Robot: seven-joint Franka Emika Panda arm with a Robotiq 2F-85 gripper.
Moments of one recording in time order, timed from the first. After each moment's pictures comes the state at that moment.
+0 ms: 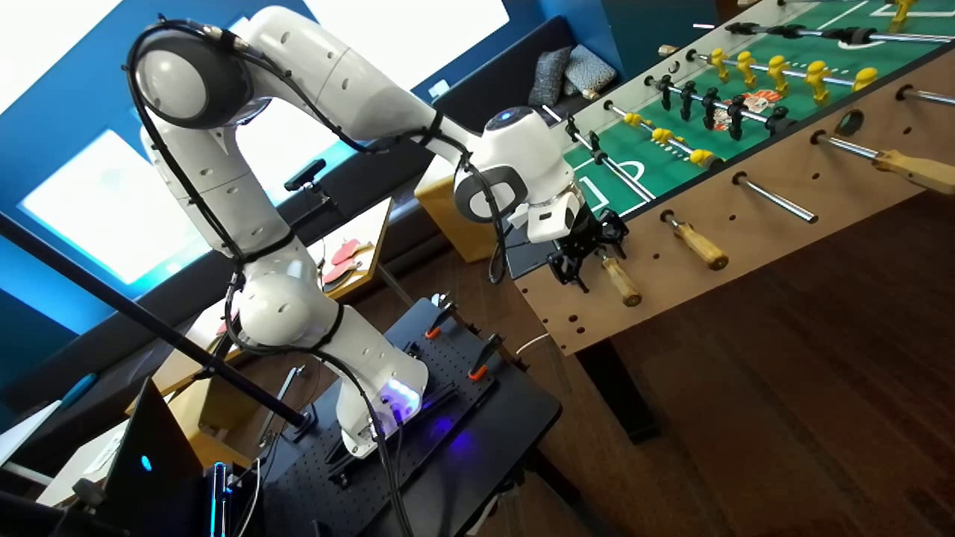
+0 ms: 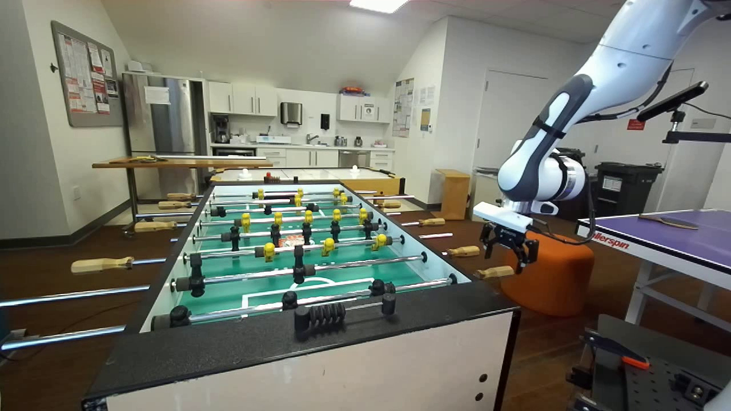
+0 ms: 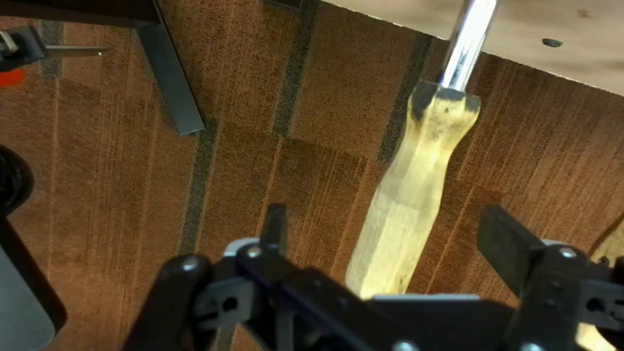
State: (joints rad) arm -0.25 0.28 -0.26 -2.49 0.19 2.83 1.17
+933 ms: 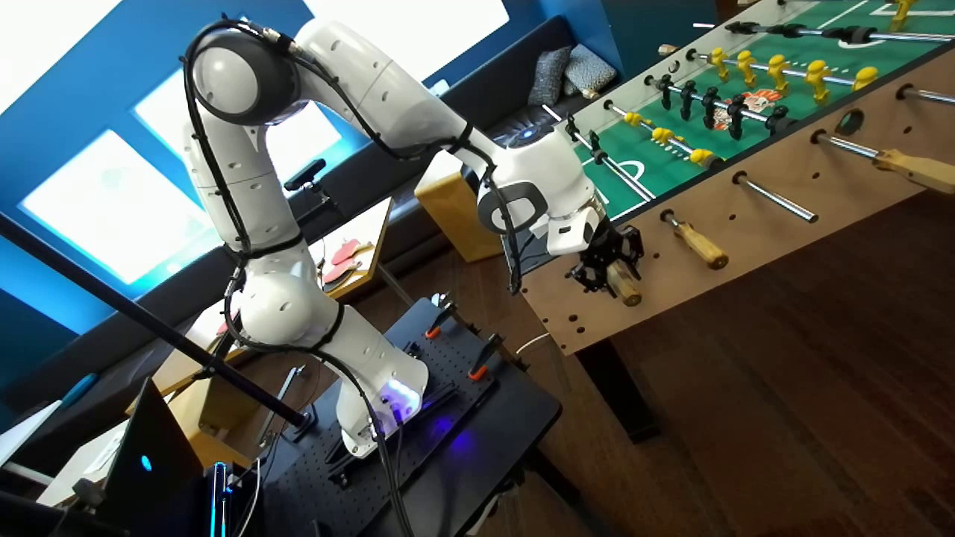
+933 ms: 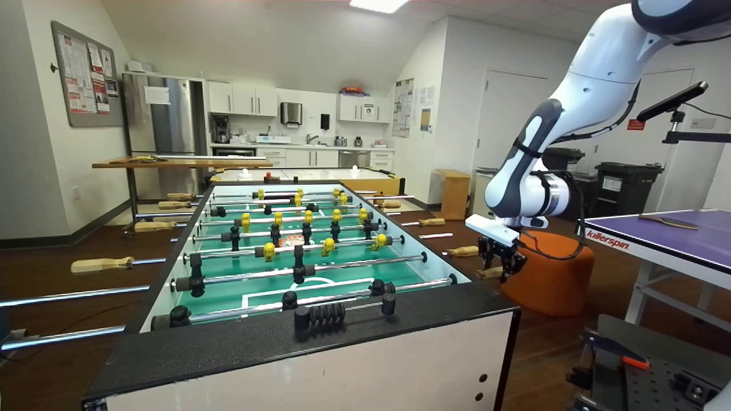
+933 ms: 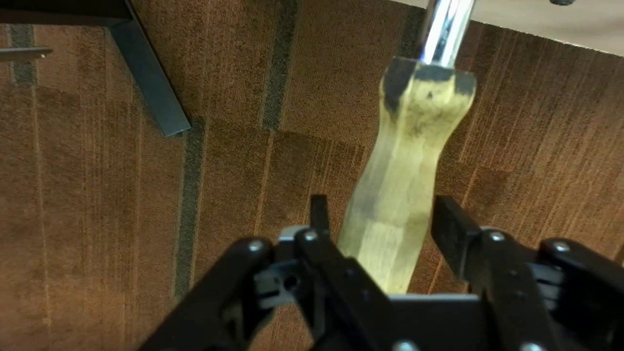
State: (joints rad) arm -0.23 0.43 -0.27 -2.40 0.29 2.91 1.17
